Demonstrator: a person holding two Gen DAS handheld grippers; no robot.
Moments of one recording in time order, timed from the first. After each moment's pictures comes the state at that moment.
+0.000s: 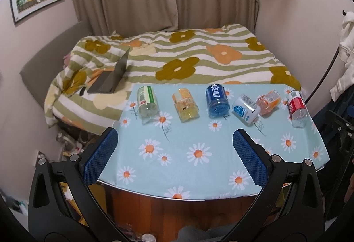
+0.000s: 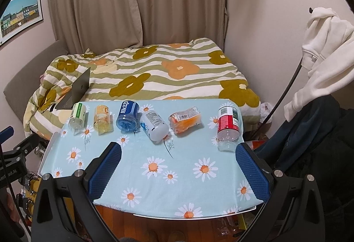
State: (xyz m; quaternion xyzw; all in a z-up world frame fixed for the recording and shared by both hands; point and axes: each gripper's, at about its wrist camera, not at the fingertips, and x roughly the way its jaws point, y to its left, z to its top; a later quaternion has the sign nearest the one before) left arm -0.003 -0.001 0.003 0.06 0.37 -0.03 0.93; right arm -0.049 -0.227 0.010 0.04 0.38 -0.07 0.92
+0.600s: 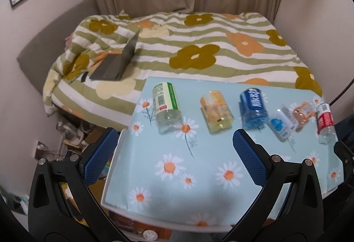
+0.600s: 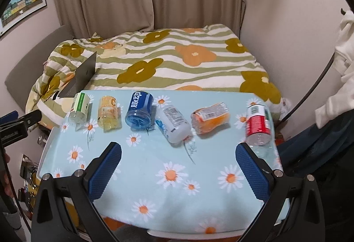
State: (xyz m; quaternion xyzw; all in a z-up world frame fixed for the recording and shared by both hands) left arm 0.123 0.055 -0.044 0.04 0.44 0.00 0.90; right arm 0.033 -0.191 -0.034 0.04 0.44 -0.05 0.89
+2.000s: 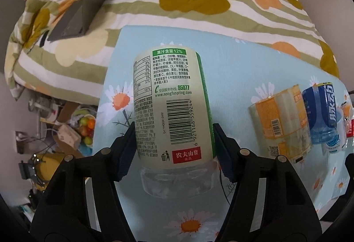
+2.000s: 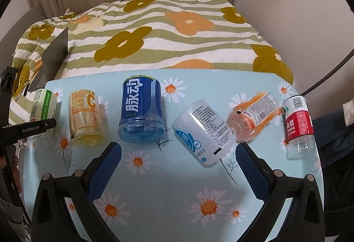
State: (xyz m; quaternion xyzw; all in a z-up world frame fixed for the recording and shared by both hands) left arm 0.292 0.097 -0.206 0.01 0.60 -0.04 0.80; right arm 0.153 -0.141 -0.117 0.04 0.52 -0.12 0.84
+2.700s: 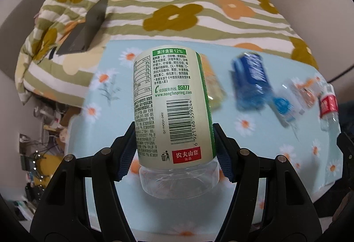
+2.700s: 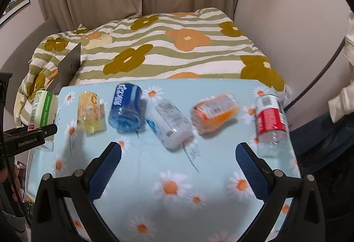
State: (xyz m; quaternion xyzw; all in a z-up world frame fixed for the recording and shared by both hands) left arm 0.167 0.012 -0.128 0.03 0.54 -0.06 0.84; right arm 0.064 -0.210 -0.074 0.05 0.48 -0.08 0.88
